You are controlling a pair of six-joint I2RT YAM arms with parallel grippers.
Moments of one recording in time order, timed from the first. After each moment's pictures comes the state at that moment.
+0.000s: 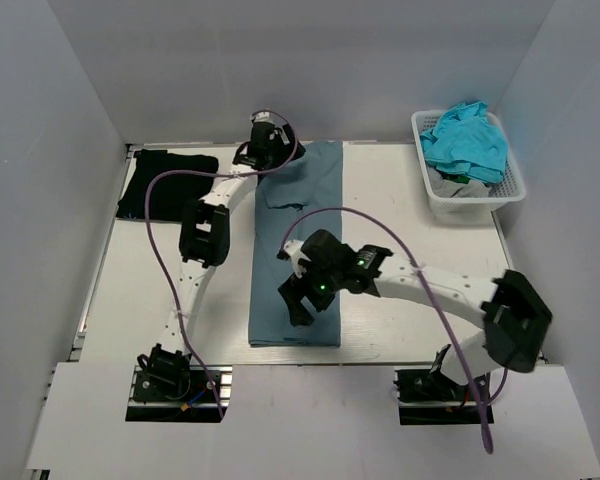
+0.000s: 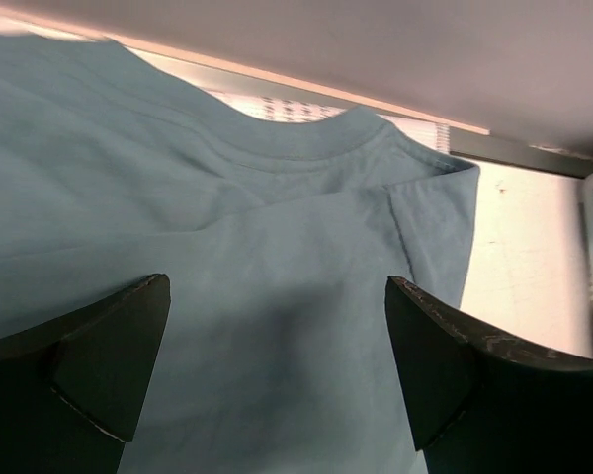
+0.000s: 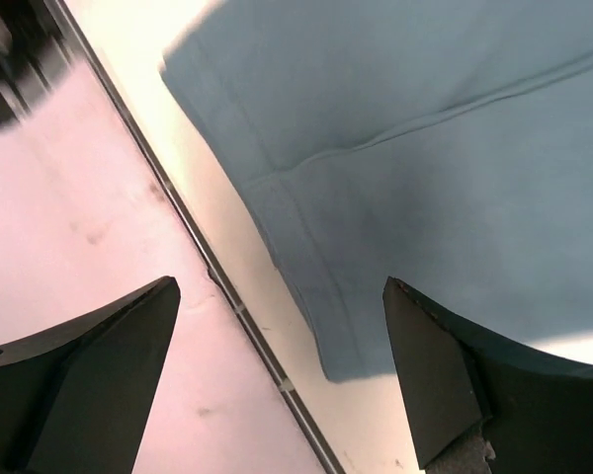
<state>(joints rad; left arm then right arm) -0.34 2.71 2.38 -0.10 0.05 -0.63 1.03 1.54 1.06 -0.54 -0.34 0.13</state>
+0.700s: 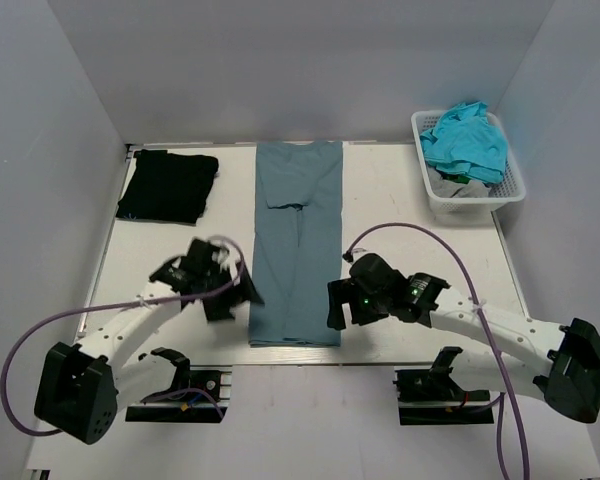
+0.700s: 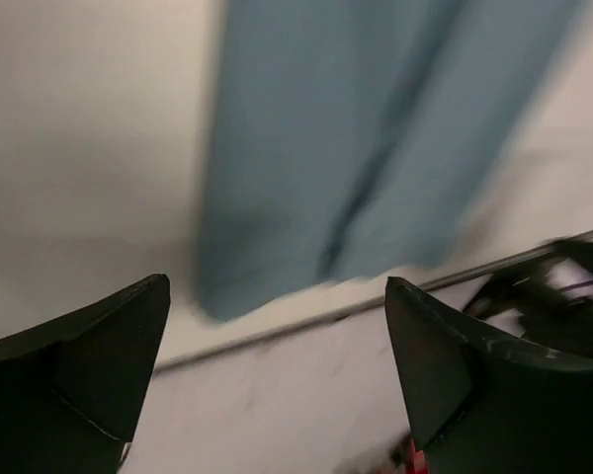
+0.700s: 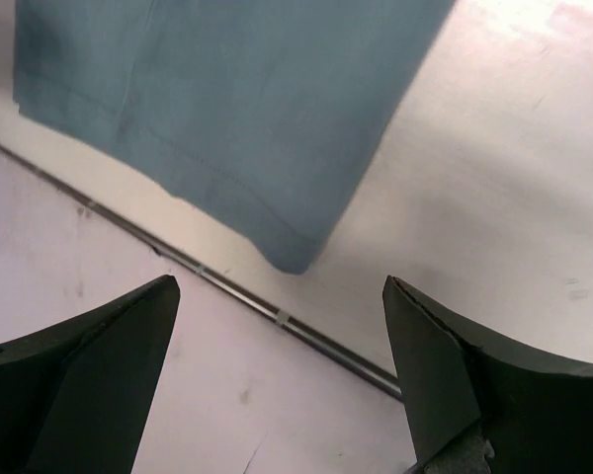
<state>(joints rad) -0.39 1.07 0.69 -0.60 0.30 -0.74 0.98 1.08 0.72 -0.60 -0.03 0.62</state>
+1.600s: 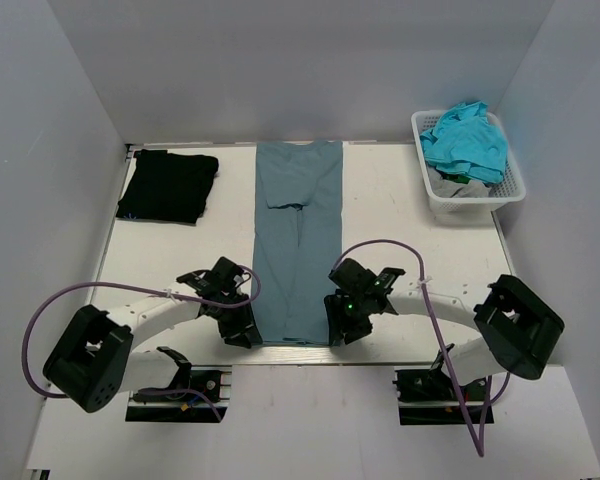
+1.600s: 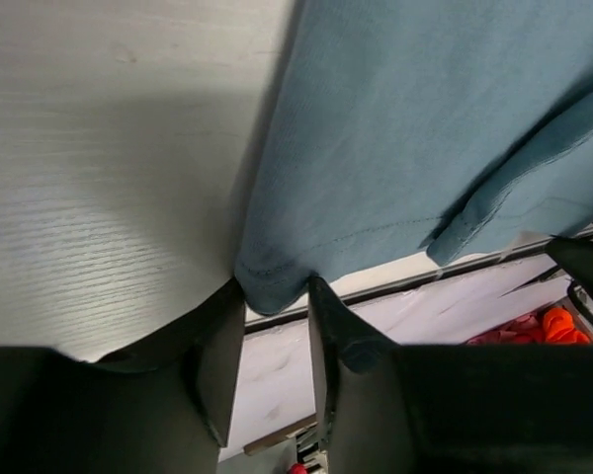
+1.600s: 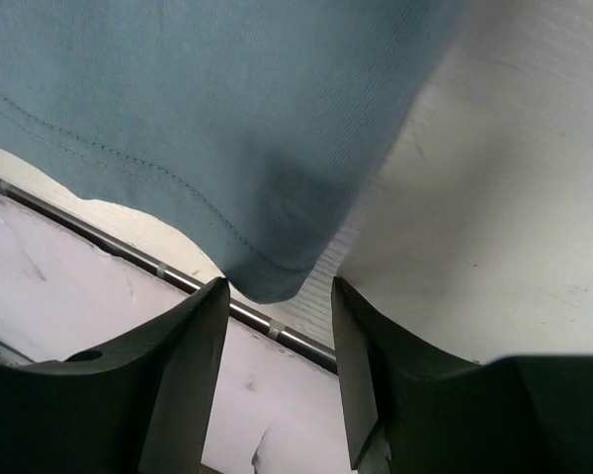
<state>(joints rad) -0.58 1.24 0.49 -0.59 0.34 -0.87 0.94 1.42 0.69 -0.52 -0.26 0.67</state>
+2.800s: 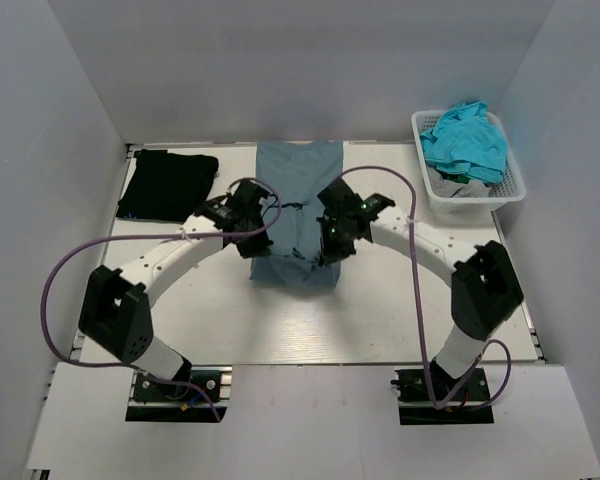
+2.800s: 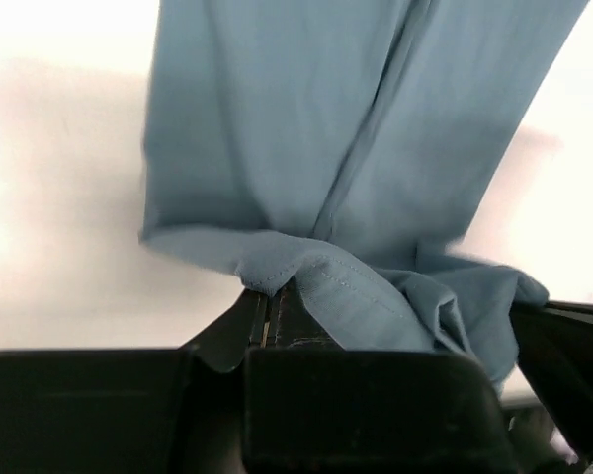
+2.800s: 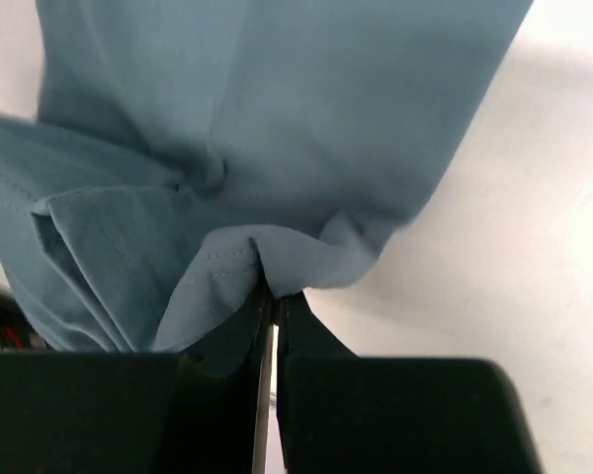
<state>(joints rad) -0.57 1.50 1.18 -0.76 -0.07 -0.83 0.74 1.67 1.31 -0.77 -0.10 0.57</state>
